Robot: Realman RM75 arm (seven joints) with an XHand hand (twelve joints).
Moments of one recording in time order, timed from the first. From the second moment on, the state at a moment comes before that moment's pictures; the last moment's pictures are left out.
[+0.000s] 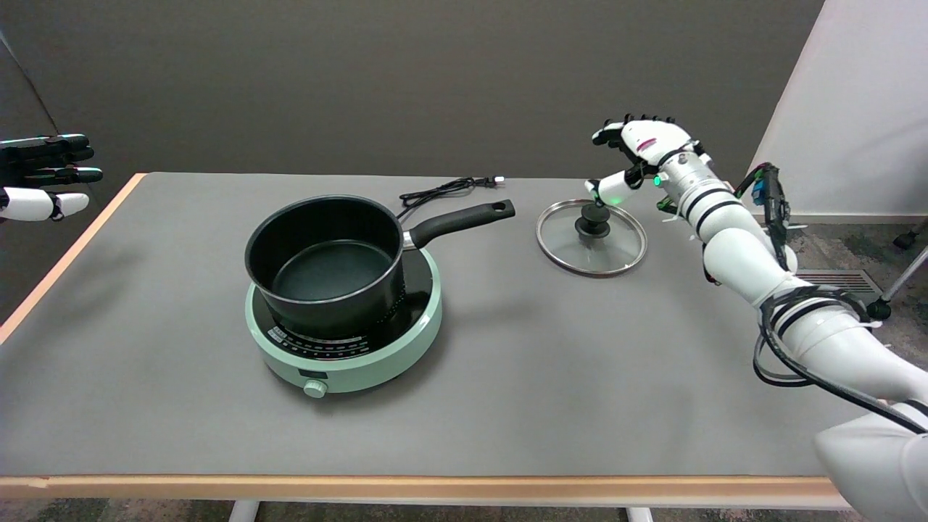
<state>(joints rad) 0.48 -1.01 -1.67 1.03 0.95 0.05 -0.32</state>
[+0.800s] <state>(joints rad) 0.50 -1.06 -1.71 0.96 0.94 -0.01 -0.31</state>
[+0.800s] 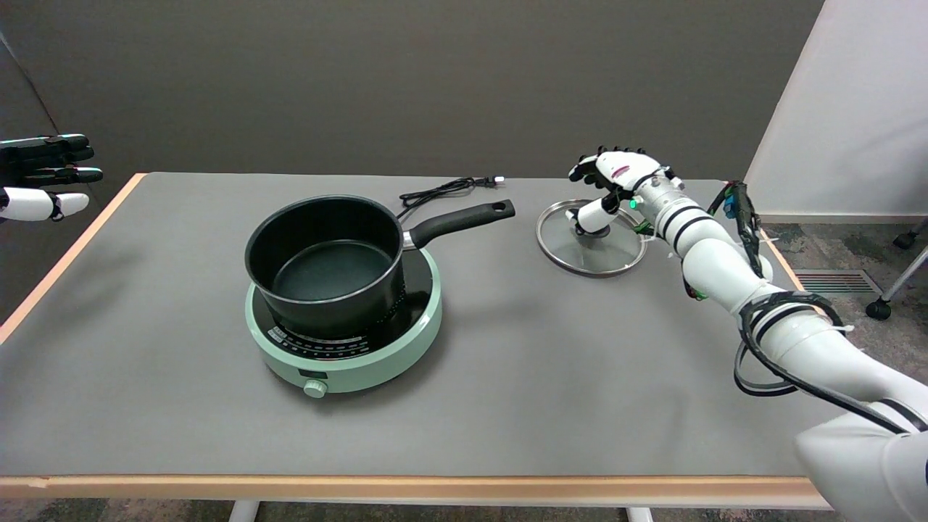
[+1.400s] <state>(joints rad) 0.51 -1.07 -1.70 0.96 0.93 -0.08 -0.31</state>
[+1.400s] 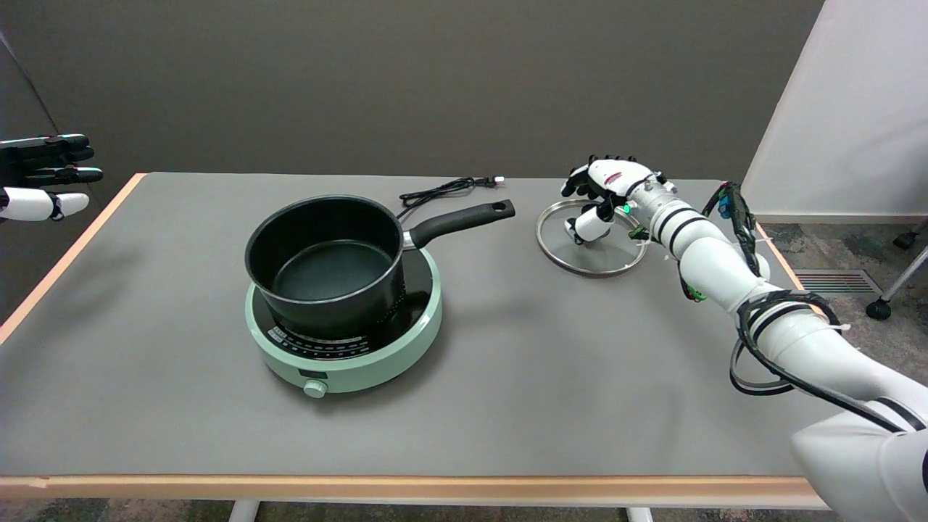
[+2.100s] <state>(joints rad) 0.52 -1.06 -1.68 0.95 0.93 -0.12 -0.31</state>
